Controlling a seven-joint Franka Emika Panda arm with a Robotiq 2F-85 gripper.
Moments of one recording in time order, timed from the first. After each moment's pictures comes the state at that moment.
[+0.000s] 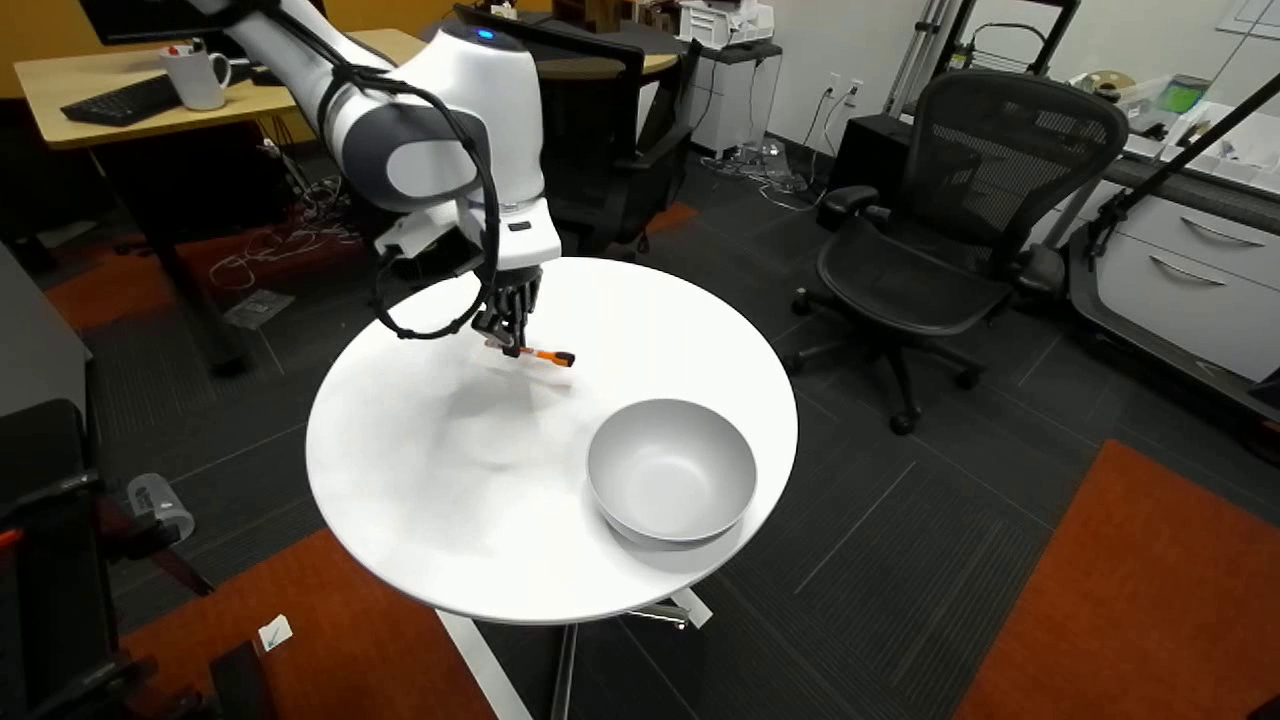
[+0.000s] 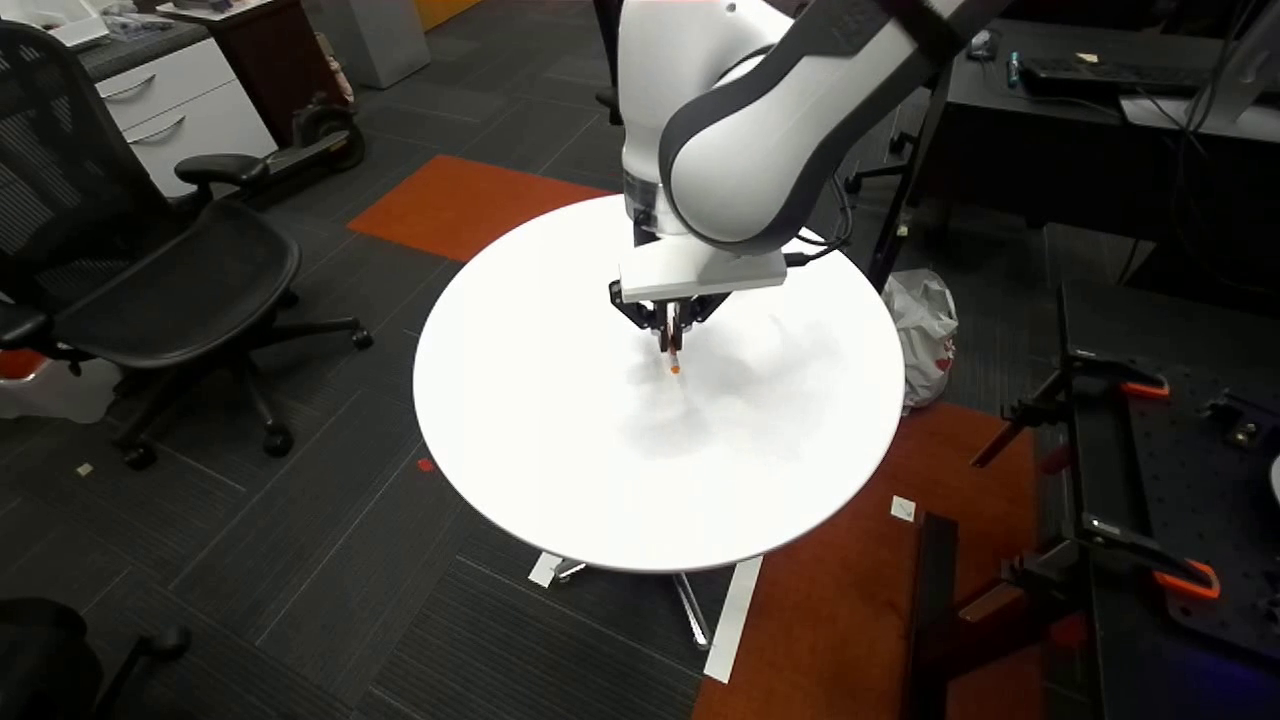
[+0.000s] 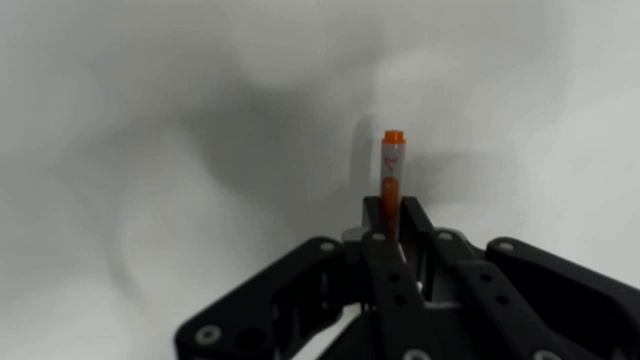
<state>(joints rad) 0.14 0.63 -0.12 -1.92 0.18 2.56 0.91</state>
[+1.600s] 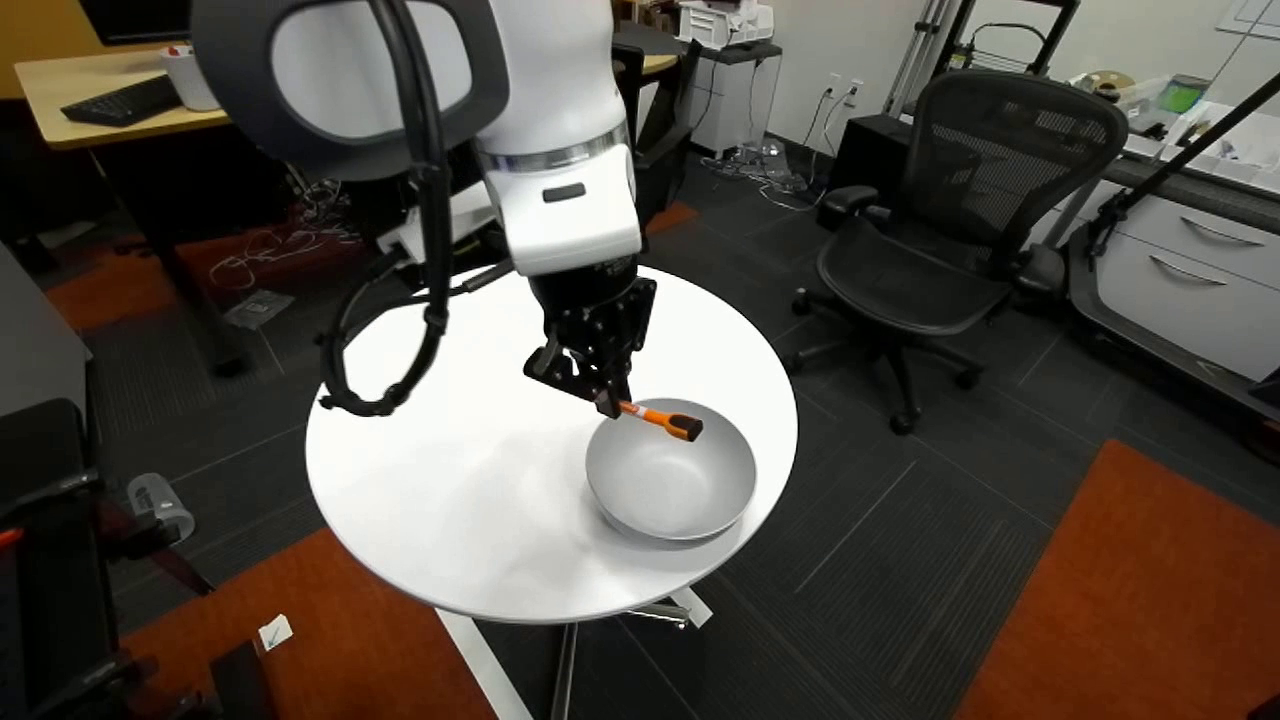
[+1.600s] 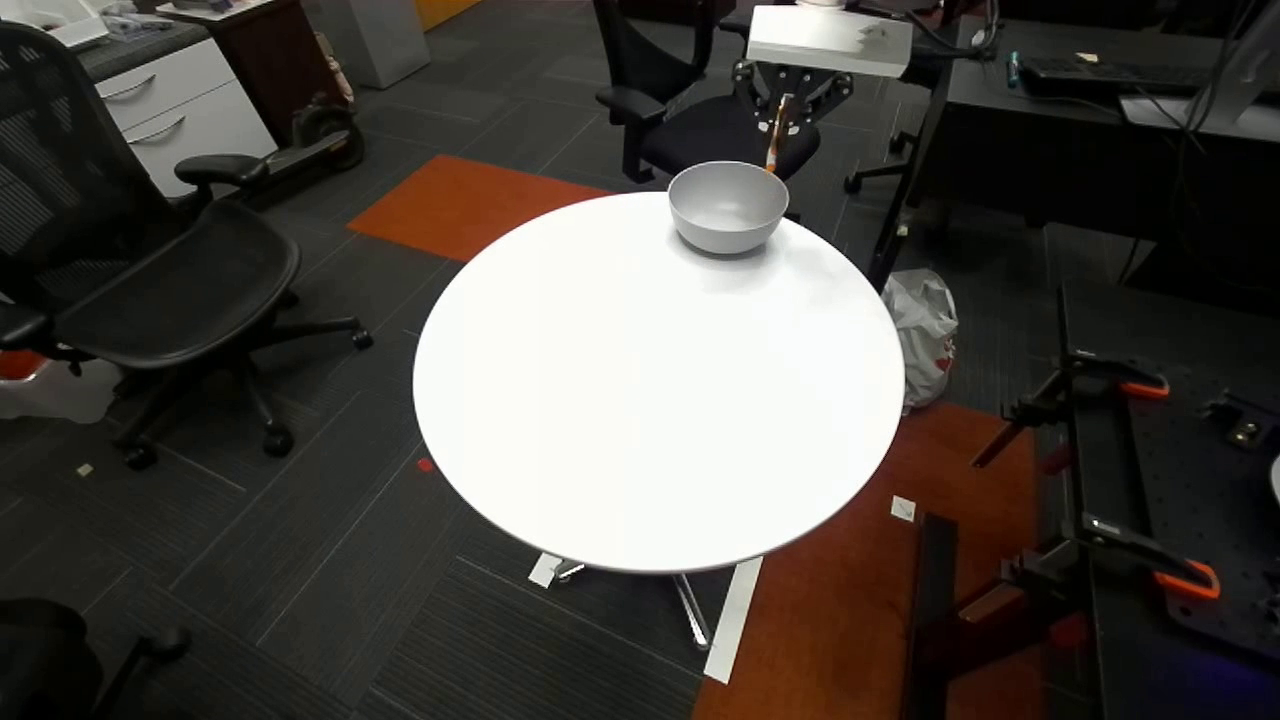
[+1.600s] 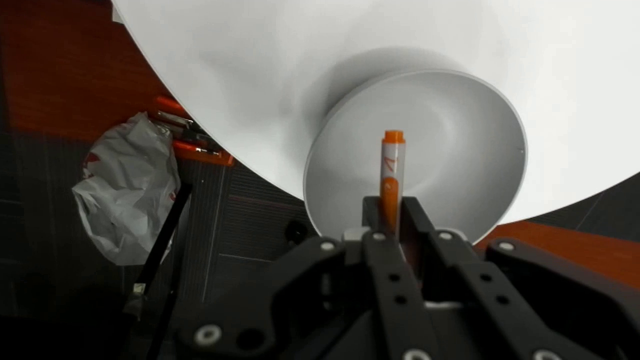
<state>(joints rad) -0.07 0.31 -0.27 -2.13 -0.06 2.62 1.04</state>
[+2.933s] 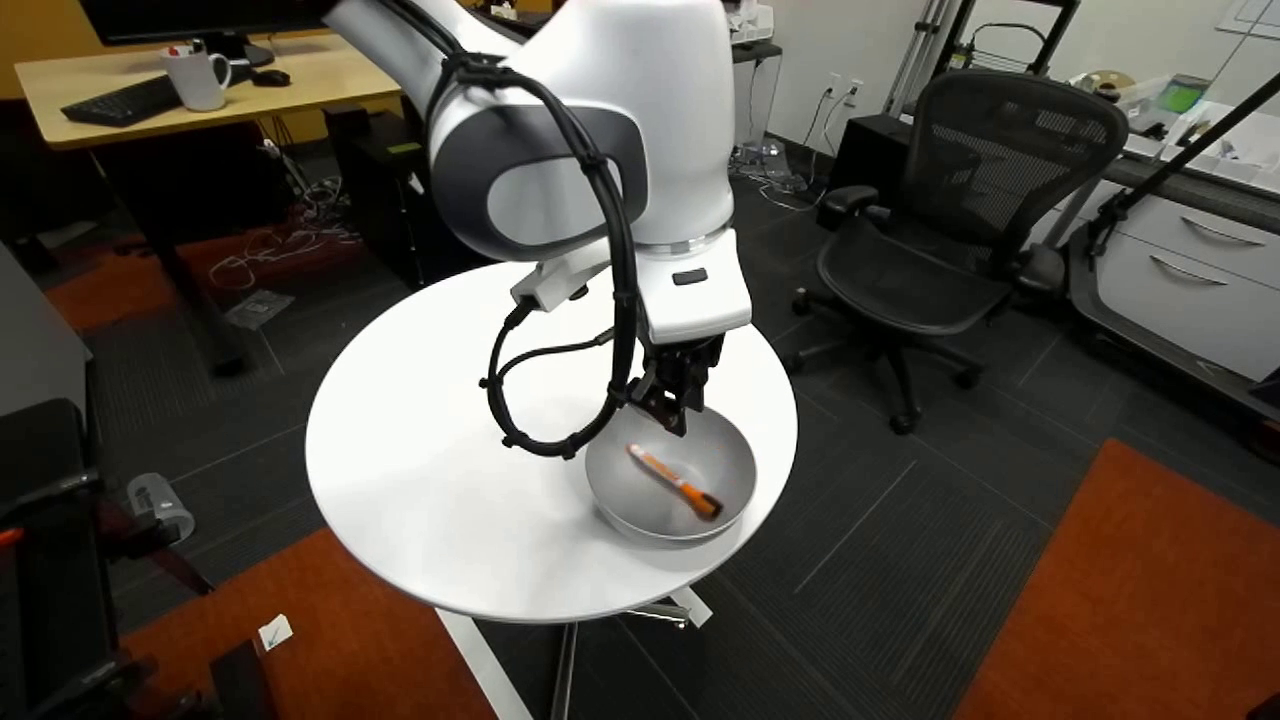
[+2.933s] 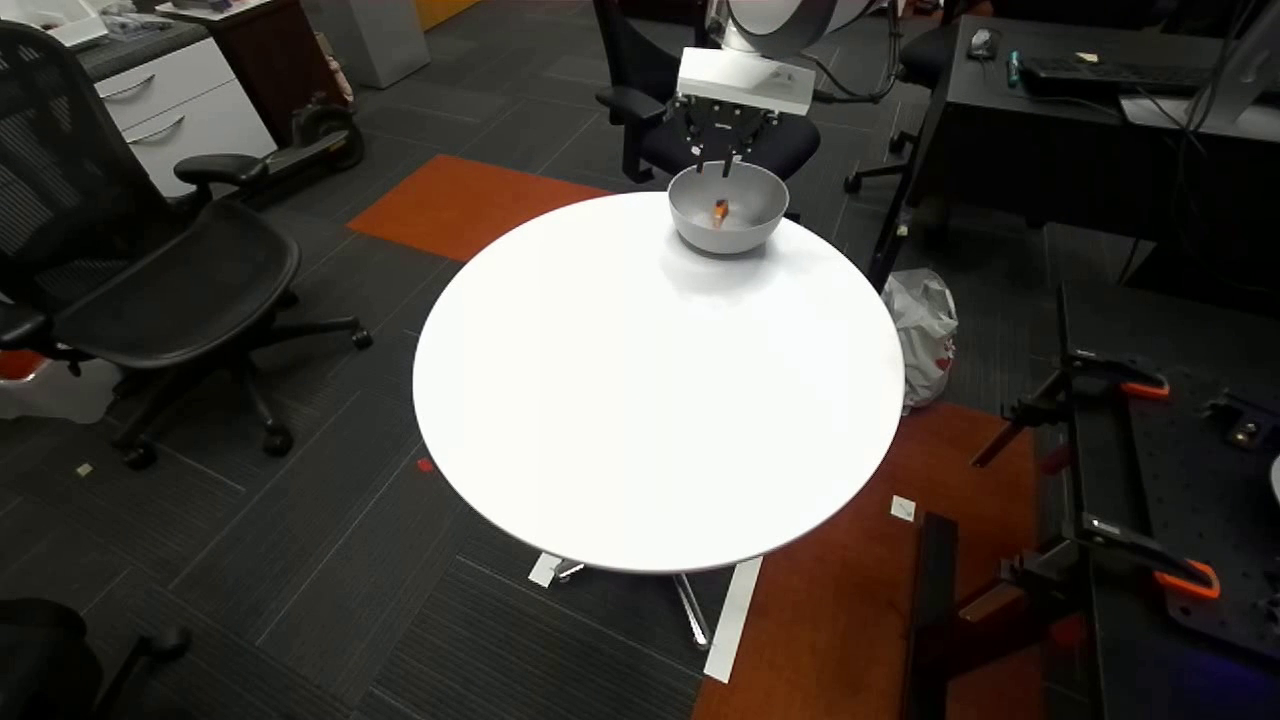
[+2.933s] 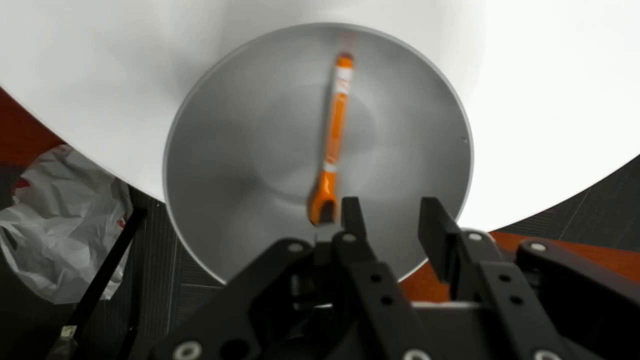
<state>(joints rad) -0.13 0.60 -0.23 -1.82 0.16 2.61 0.90</state>
